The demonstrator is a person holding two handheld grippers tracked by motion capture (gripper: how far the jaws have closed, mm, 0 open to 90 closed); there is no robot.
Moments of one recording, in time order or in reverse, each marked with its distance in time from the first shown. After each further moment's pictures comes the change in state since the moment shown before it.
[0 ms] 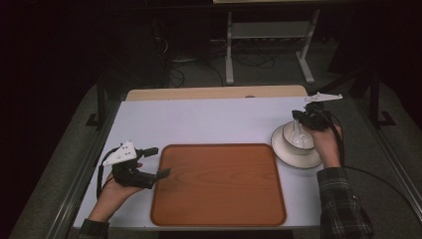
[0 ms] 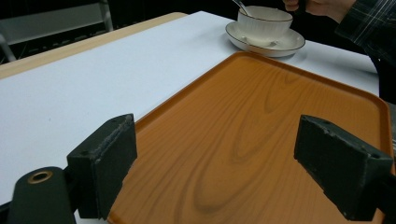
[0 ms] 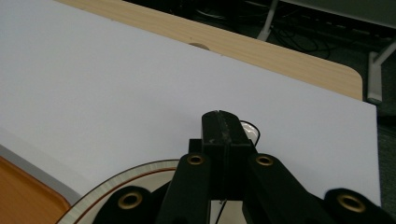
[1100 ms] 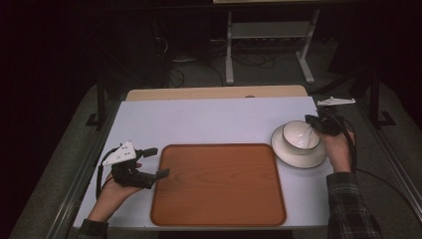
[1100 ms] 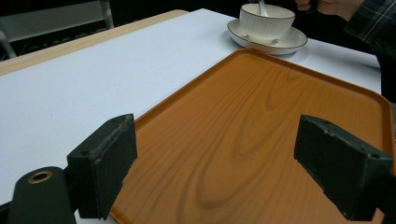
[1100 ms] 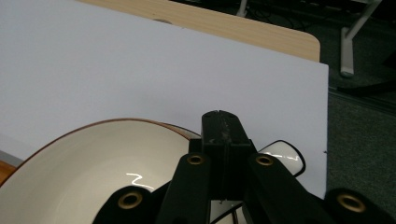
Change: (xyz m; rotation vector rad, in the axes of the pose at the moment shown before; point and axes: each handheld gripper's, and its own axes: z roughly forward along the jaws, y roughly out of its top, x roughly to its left) left arm 0.002 -0.002 -0.001 0.003 0.001 -0.006; right arm -0.023 -0.020 -0.016 0.052 -0.084 0.058
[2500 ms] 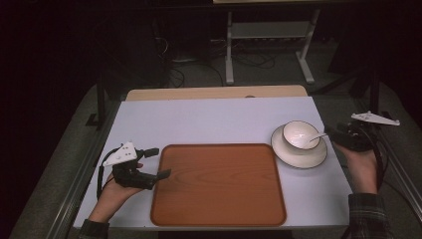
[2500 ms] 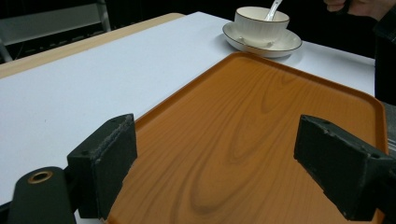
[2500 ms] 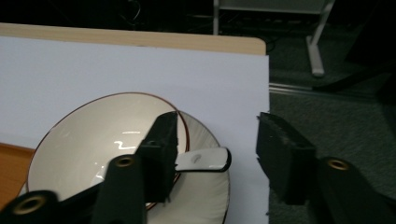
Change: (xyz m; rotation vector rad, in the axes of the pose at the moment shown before) left arm -0.004 0.003 0.001 -0.008 -0.012 0.007; right arm -0.015 -0.042 -0.074 -0.131 -0.063 0.160
